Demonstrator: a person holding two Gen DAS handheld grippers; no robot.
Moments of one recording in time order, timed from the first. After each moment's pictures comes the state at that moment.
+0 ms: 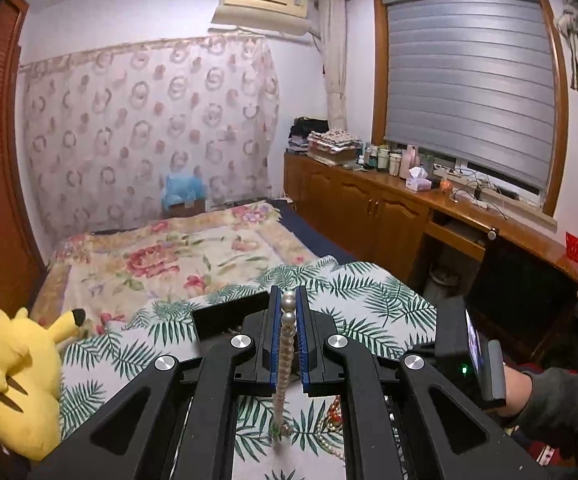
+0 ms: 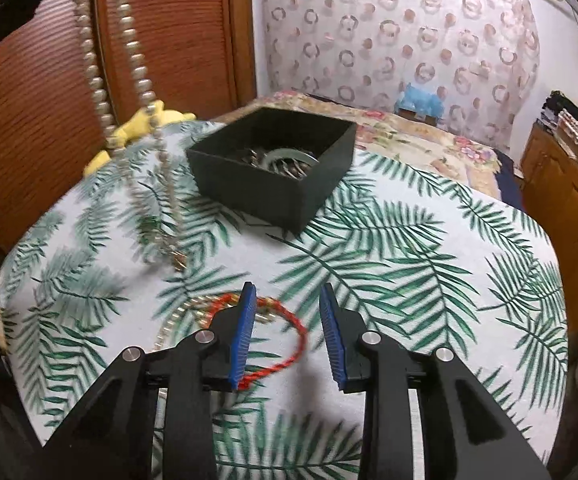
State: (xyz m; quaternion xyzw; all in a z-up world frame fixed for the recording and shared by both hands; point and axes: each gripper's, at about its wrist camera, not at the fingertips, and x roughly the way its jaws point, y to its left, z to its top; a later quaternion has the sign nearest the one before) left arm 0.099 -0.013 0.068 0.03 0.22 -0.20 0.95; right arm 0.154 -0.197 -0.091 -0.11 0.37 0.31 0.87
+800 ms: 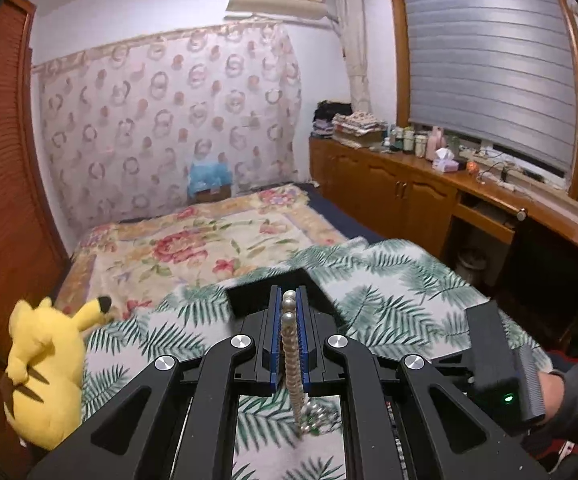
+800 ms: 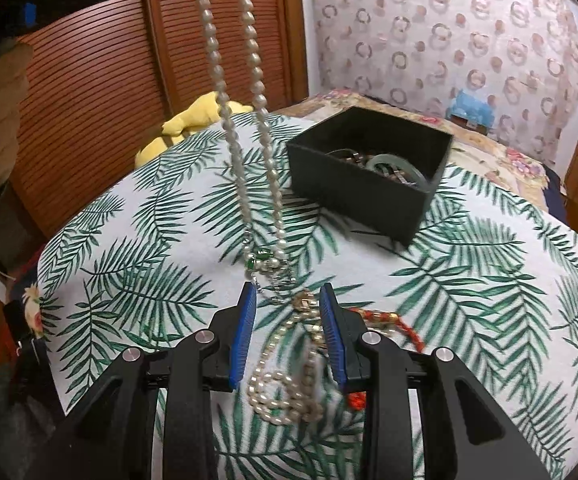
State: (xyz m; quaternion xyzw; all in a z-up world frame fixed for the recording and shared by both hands) left arm 0.109 0.011 0.038 0.05 0.25 -0.14 0.96; right arm 0.127 -0.139 -0.096 -0.12 0.38 0.39 0.83
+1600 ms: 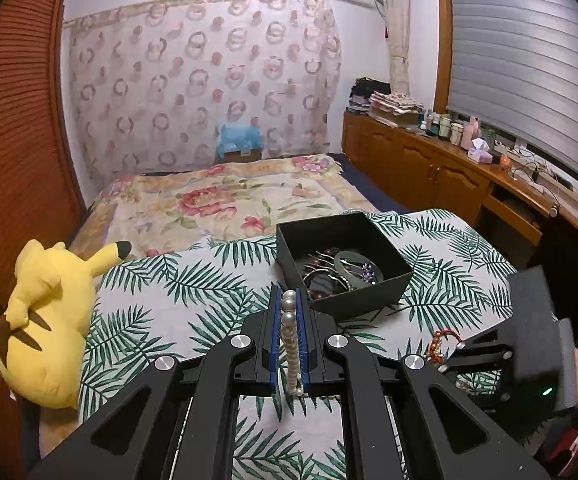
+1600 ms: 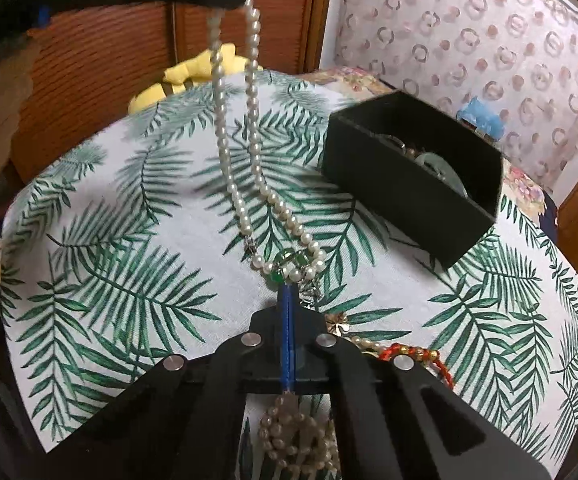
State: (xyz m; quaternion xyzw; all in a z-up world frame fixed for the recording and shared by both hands) left arm 0.119 0.060 -0.015 0.02 0.30 -0.09 0.95; right arm 0.128 -0.098 -0.106 -0.21 0.38 0.37 0.82
